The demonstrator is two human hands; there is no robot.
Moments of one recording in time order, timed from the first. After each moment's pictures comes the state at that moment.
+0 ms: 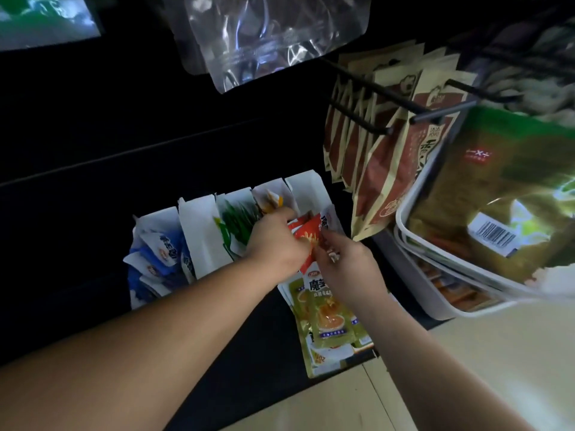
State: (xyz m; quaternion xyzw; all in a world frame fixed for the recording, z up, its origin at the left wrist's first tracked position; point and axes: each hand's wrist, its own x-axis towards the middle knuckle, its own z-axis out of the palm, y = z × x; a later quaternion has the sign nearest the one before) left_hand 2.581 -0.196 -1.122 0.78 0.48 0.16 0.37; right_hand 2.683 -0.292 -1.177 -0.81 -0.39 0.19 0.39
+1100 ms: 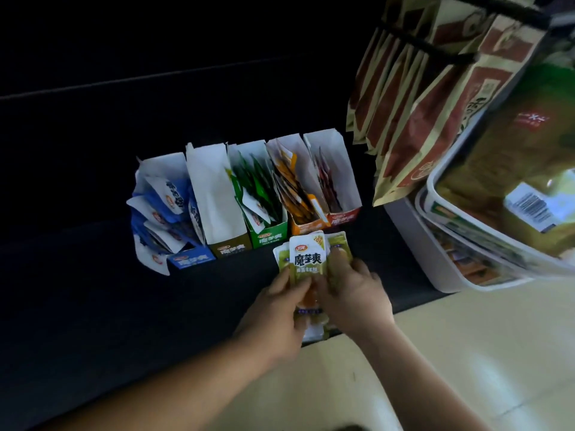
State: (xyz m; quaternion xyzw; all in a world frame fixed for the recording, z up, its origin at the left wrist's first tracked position) left_hand 2.481 -0.280 -1.229 0.83 0.39 -0.03 0.40; right_hand 2.637 -0.340 -1.238 -0.87 -0.42 0.22 0.14
